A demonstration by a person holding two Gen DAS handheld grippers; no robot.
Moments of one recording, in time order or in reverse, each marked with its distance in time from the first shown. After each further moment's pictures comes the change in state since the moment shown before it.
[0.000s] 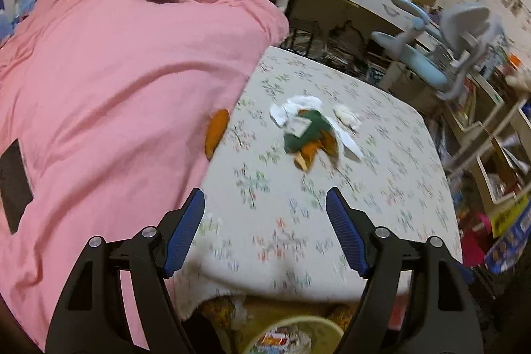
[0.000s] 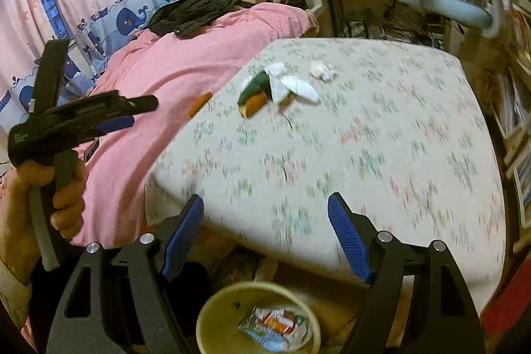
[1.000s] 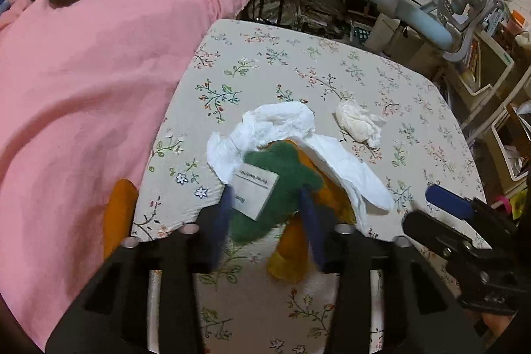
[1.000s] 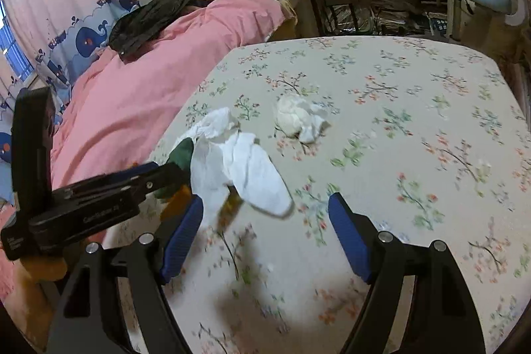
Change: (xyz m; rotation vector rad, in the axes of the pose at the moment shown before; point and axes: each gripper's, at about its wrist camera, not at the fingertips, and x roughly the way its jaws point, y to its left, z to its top) left arm 0.167 -0.050 0.072 0.171 0.146 -0.055; right arm 0.133 -0.064 0.107 0.128 0.046 -0.018
